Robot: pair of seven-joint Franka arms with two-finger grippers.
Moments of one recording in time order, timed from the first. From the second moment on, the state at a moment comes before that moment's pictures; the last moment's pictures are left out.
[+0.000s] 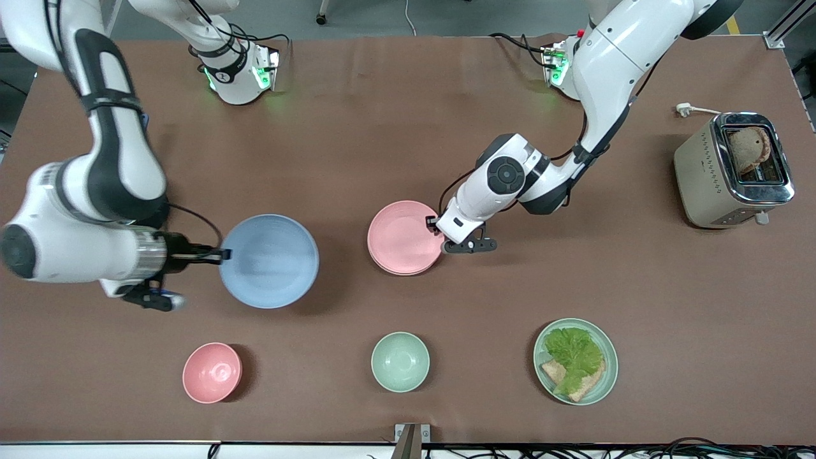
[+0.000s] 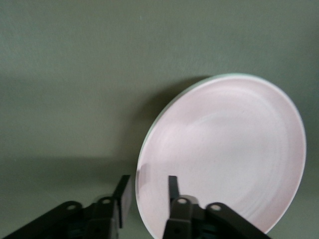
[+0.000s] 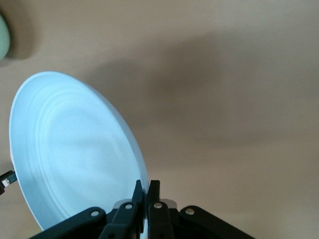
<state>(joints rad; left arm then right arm) -0.15 0.65 -0.56 -1.85 0.14 2.56 -0.81 0.05 0.48 0.11 -1.49 0.29 1.74 0.28</state>
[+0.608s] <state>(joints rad) -0.11 0.24 -0.38 -1.89 0.15 2.24 -0.62 0.07 0.48 0.42 -1.75 0.29 2.13 0.51</state>
